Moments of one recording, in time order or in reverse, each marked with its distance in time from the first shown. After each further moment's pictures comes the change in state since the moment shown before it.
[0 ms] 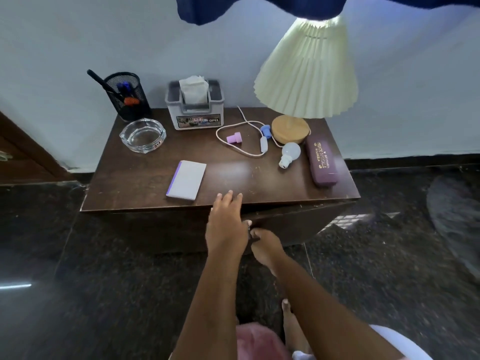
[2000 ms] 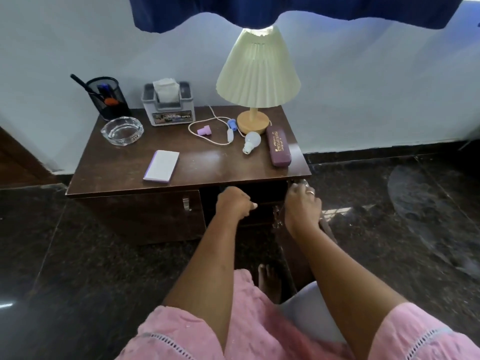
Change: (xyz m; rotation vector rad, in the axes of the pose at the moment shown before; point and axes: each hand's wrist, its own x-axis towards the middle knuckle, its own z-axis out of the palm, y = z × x) left_hand -0.004 0.063 0.036 -0.480 -0.261 -0.314; right_hand -0.063 0.053 -0.109 -0.766 0.664 -0.034
